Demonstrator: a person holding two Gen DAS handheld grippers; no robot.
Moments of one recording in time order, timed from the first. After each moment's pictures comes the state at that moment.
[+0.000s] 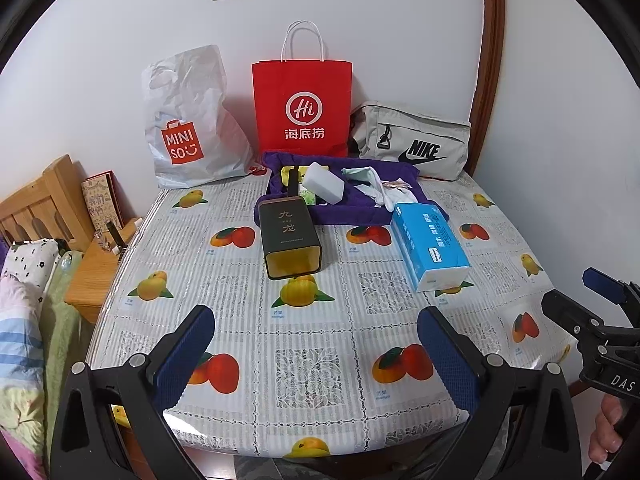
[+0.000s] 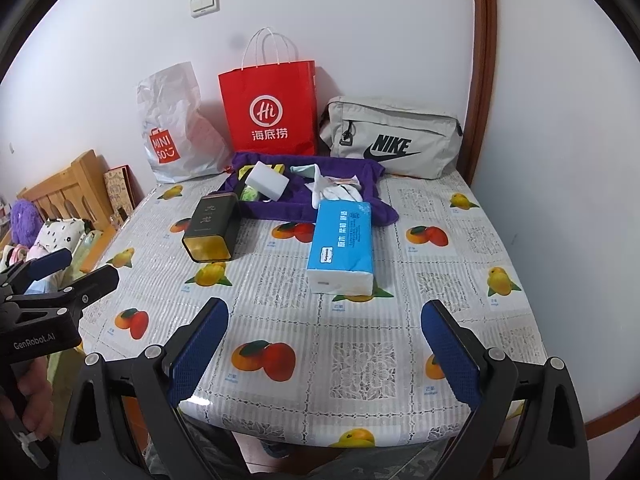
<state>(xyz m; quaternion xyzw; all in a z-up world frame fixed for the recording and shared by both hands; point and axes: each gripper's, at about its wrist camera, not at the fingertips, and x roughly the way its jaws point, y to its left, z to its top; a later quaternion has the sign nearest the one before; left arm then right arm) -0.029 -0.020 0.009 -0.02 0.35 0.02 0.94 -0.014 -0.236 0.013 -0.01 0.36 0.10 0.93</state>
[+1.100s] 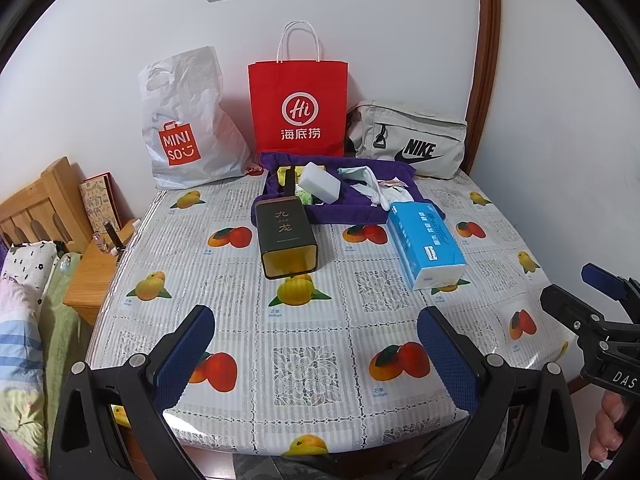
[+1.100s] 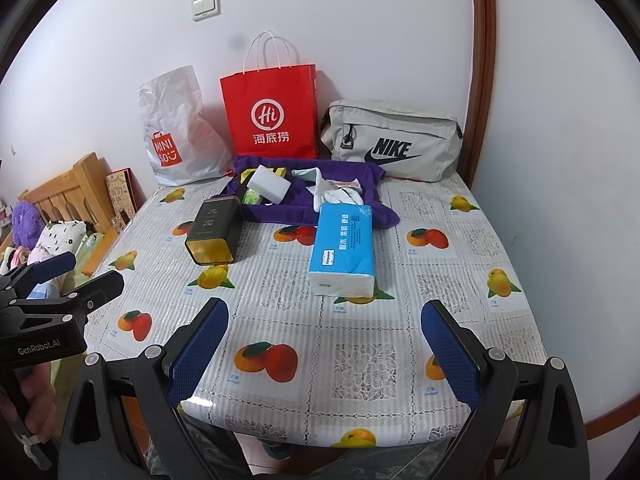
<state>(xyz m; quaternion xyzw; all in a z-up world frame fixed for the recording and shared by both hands) -0.031 -0.019 0.009 -0.02 0.35 0.02 0.94 -0.017 -0.236 0.016 -0.01 0.36 0.10 0.93</state>
